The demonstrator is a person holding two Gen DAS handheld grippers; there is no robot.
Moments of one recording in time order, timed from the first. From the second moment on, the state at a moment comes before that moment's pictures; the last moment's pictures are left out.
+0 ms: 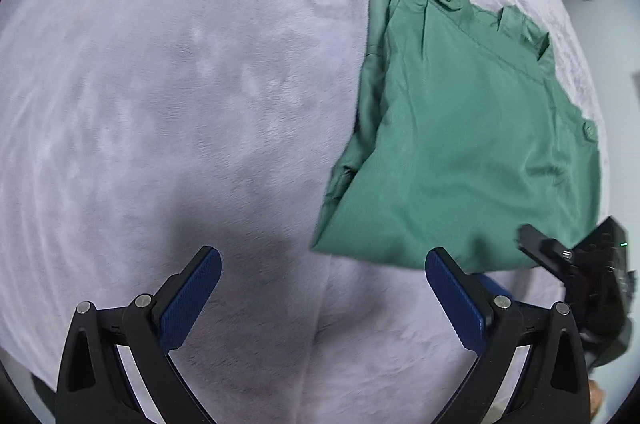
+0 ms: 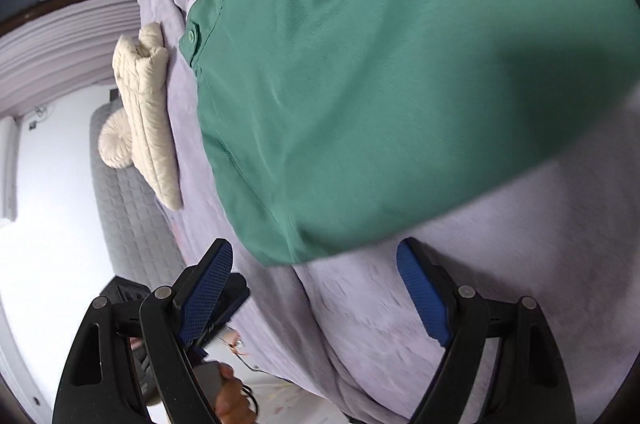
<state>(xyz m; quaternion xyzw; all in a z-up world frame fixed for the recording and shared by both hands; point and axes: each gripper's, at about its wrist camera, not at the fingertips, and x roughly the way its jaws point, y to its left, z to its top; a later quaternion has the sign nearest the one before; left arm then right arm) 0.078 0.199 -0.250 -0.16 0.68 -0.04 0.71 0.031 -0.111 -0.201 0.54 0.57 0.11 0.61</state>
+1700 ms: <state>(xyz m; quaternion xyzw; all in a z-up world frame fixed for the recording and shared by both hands) 0.216 0.112 -0.254 -0.20 0.66 -0.13 0.71 0.132 -0.206 -0.146 0.26 0.58 0.09 0.77</state>
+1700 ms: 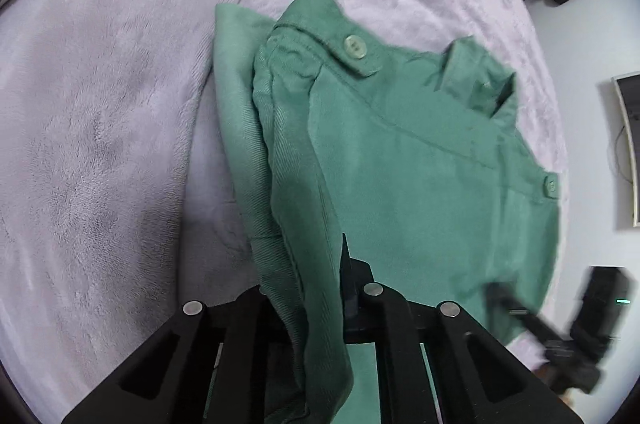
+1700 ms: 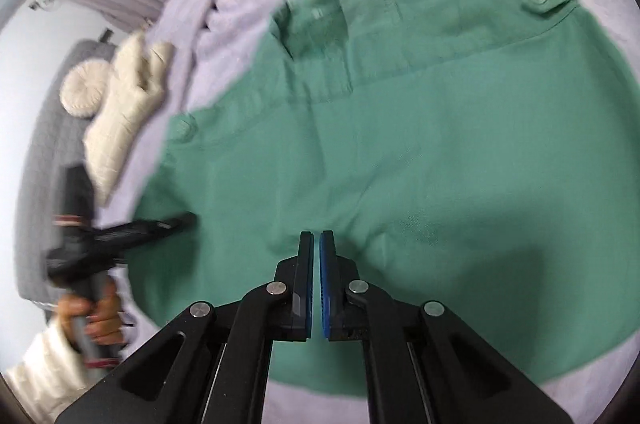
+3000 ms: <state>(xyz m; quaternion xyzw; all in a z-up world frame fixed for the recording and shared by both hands) 0.151 -0.329 -0.172 0.14 0.55 -0.36 0.74 -0.001 -0.416 -0.208 0.56 0.46 0.08 0.69</state>
